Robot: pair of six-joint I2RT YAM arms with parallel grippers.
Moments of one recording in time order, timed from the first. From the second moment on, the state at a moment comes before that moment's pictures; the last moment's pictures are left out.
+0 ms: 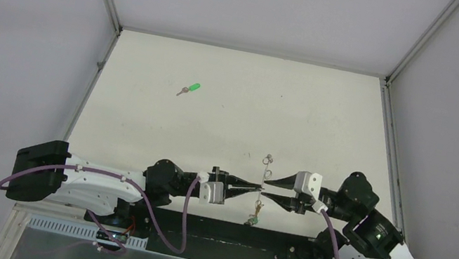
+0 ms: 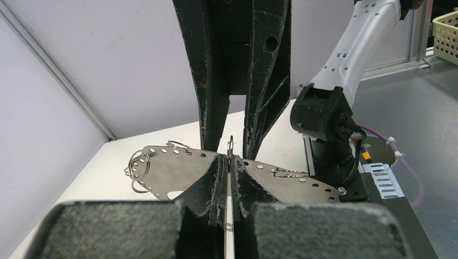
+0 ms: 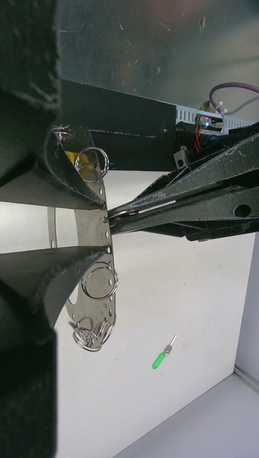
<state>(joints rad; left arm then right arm) -1.32 1.12 0.39 1.11 0.18 0.33 0.89 0.39 0.62 -0.38 -0.57 -0.31</state>
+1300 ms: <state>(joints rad) -1.32 1.12 0.38 1.10 0.16 0.32 0.89 0.42 0.62 -0.32 -0.63 -0.29</state>
